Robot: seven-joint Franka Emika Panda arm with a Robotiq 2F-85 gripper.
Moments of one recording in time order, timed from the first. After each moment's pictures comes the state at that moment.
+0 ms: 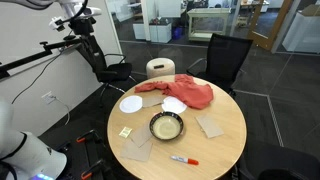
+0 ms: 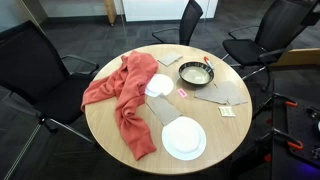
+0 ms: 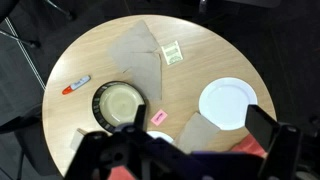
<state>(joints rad) 0.08 -0.47 0.25 -2.22 -0.06 1.69 0.13</state>
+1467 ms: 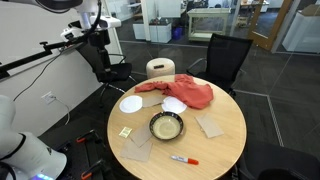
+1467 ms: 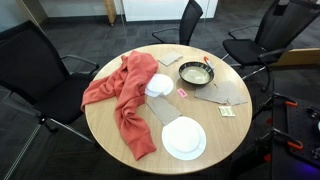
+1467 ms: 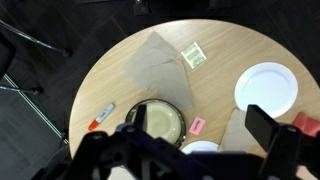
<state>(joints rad) -0.02 -0.42 0.06 -2.25 -0.07 1.73 0.14</state>
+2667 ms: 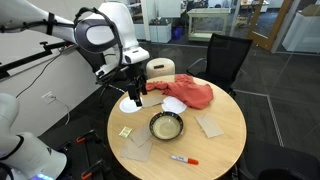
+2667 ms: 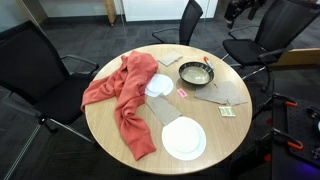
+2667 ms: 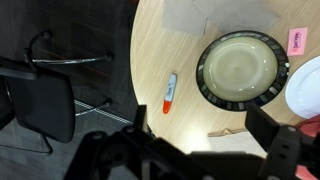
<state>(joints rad) -0.18 -0.19 0.01 -2.32 -0.31 2.15 0.66</state>
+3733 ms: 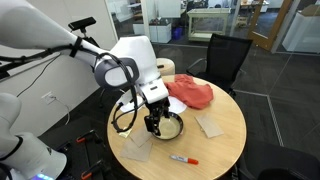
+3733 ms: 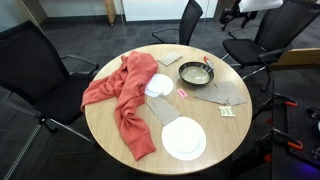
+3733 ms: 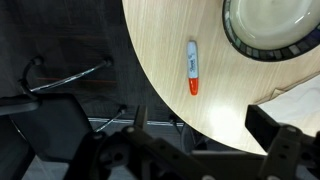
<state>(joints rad) -0.24 0.02 -0.17 -2.30 -0.32 2.46 0.80</state>
